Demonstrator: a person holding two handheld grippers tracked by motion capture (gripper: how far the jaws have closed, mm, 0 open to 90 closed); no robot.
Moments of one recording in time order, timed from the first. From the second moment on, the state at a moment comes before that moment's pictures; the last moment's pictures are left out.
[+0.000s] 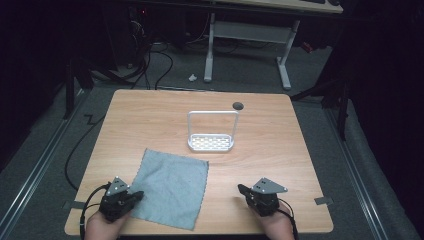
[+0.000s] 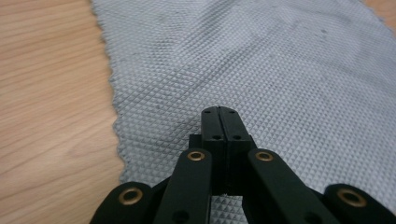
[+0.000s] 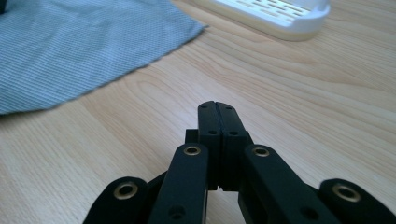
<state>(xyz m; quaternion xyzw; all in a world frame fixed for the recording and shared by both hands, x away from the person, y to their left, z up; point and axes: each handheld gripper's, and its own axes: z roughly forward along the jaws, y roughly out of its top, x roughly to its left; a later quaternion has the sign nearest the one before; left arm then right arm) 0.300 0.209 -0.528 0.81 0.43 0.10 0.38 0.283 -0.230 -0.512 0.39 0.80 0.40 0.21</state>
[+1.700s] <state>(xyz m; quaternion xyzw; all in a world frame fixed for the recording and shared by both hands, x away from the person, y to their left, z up) 0.304 0.172 -0.529 0.84 0.37 0.10 0.39 0.300 -0.164 -0.528 0.32 0.86 0.35 0.17</state>
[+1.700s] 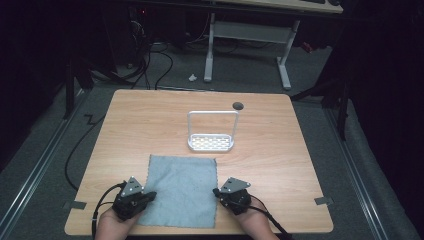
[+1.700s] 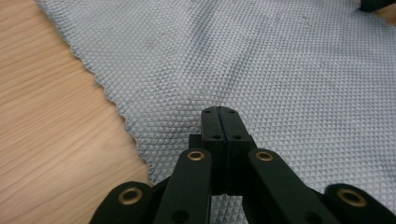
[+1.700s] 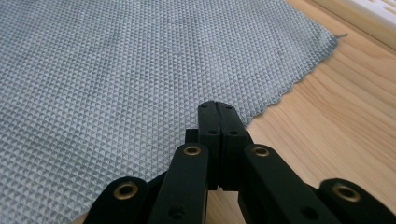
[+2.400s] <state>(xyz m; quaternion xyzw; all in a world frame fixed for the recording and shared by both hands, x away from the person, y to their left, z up) 0.295 0.108 -0.529 0.87 0.29 0.04 0.40 0.276 -0.238 -0.526 0.40 0.83 0.34 0.19</state>
